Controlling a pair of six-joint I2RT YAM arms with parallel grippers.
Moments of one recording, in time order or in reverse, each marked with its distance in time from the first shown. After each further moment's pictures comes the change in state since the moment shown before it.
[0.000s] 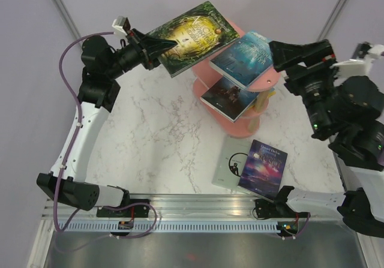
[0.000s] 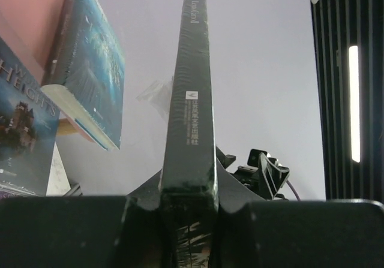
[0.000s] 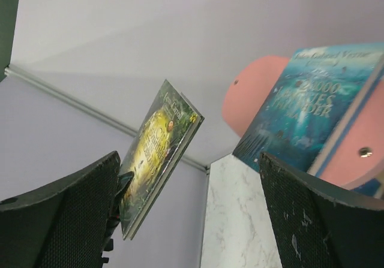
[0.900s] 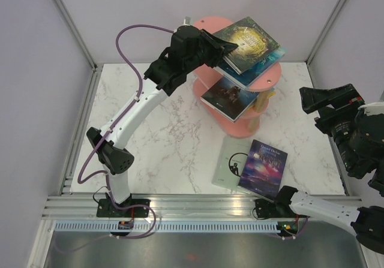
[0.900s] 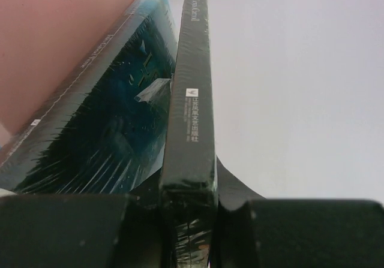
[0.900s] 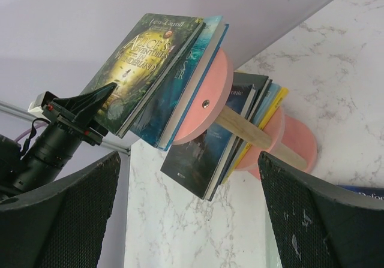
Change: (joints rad) left arm -0.511 0.536 0.614 -0.414 -0.711 0.195; right arm -0.002 -0.276 -0.103 -0.506 0.136 0.098
